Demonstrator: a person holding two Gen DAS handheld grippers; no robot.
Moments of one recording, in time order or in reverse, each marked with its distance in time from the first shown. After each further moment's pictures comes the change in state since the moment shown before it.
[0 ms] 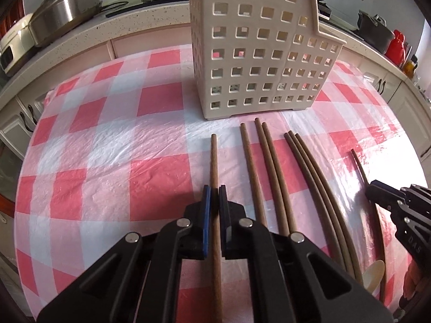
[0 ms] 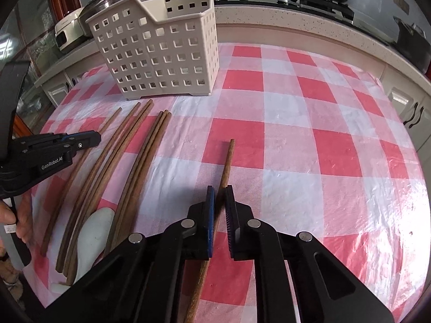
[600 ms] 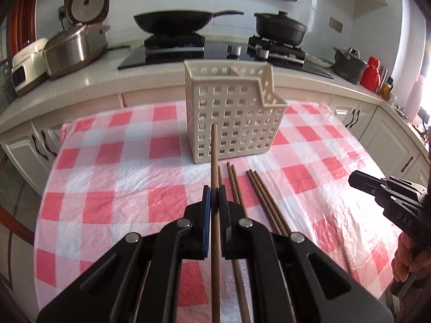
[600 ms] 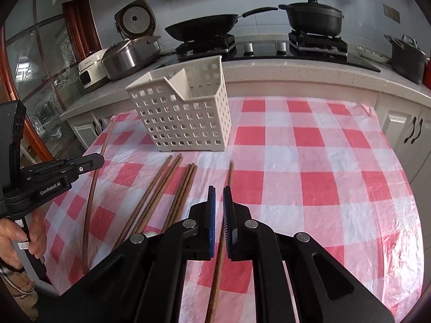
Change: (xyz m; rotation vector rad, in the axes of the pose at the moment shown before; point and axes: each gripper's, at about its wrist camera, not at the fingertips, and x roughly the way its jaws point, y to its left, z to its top) left arm -0.114 -0.012 -0.014 0.019 -0.245 -0.044; right arm -0.092 0.013 0.005 -0.040 -0.256 0.047
